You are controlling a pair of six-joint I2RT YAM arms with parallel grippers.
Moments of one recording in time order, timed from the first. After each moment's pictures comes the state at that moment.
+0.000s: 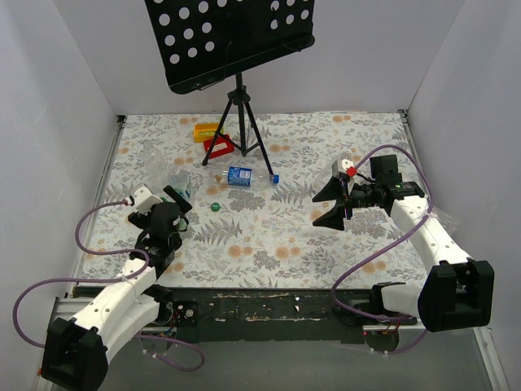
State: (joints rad) left arm -0.36 0.80 0.34 0.05 -0.76 -0.66; right arm 0.15 1.22 0.90 -0.64 -1.28 -0.79
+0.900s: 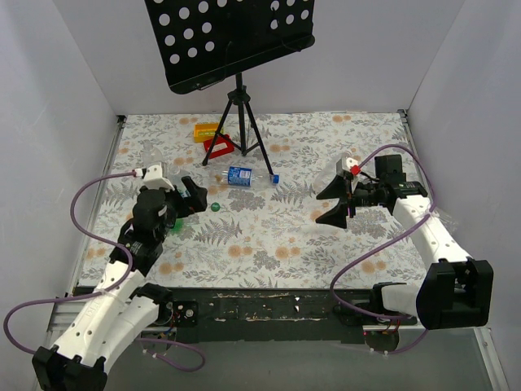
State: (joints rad) left arm -0.36 0.69 0.62 -0.22 -0.22 -0.48; right arm 0.11 1.23 0.90 -0.64 -1.28 -0.80
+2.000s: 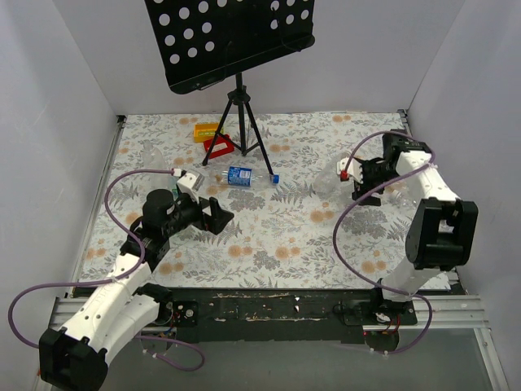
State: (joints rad) left arm -0.36 0.78 0.55 -0.11 0.39 -0.19; right arm 0.00 1.58 1.25 -1.02 -0.54 -1.55
